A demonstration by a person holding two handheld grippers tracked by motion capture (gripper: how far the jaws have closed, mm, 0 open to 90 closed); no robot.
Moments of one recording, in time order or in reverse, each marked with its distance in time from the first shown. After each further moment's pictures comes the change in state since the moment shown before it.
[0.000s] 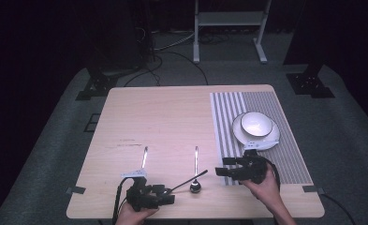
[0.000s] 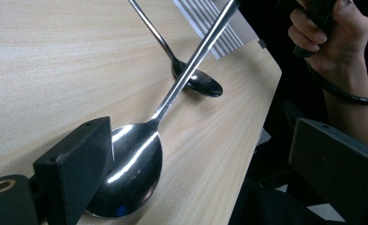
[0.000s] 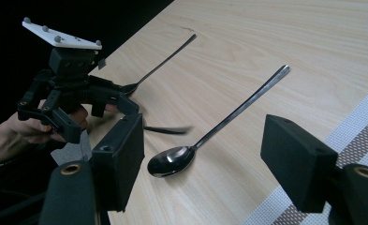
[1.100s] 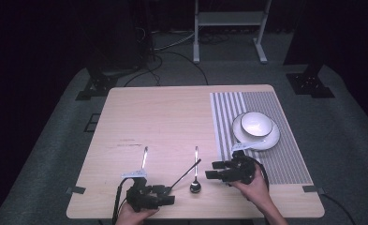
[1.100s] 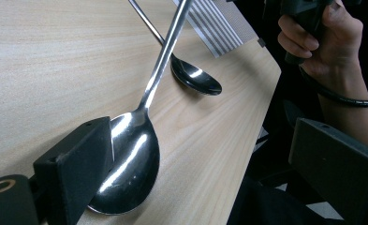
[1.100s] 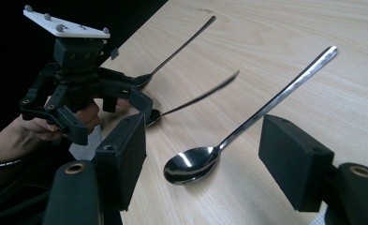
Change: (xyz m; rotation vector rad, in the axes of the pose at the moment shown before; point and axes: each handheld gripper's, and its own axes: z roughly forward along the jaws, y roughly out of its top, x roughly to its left) left arm -0.001 -0.001 0.000 0.004 -0.001 0.002; right arm 0.003 0.000 0.031 0.059 0.071 0.043
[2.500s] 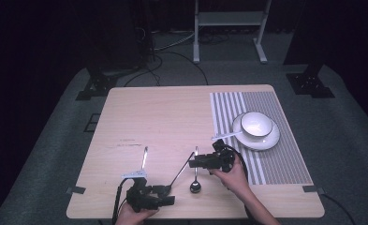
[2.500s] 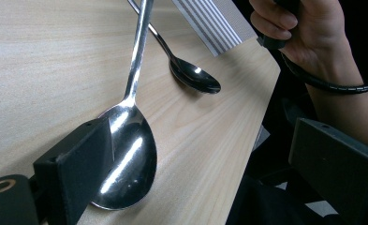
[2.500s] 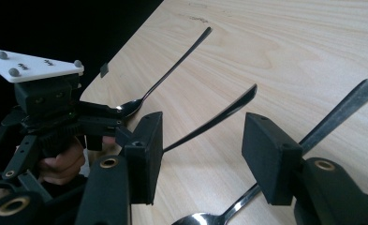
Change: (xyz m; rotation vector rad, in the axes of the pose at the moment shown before) left arm 0.000 0.000 0.000 0.003 -0.003 0.006; right arm -0.008 0.034 0.054 0.025 -0.003 0.069
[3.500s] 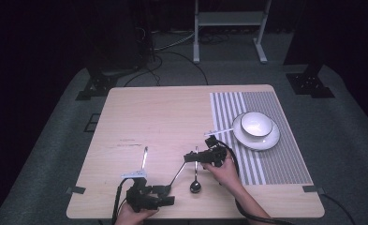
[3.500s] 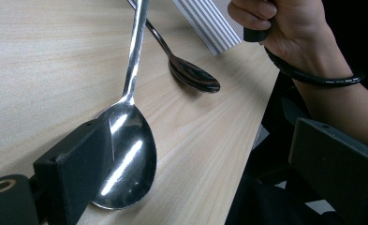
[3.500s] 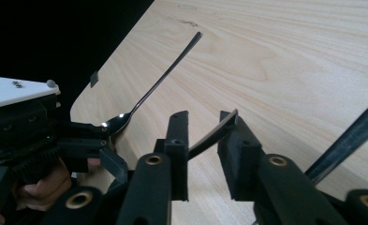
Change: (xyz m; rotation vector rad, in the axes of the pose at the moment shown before) left arm 0.000 0.000 0.000 0.003 -0.003 -0.002; right arm -0.011 0.013 0.026 0.015 0.002 0.049
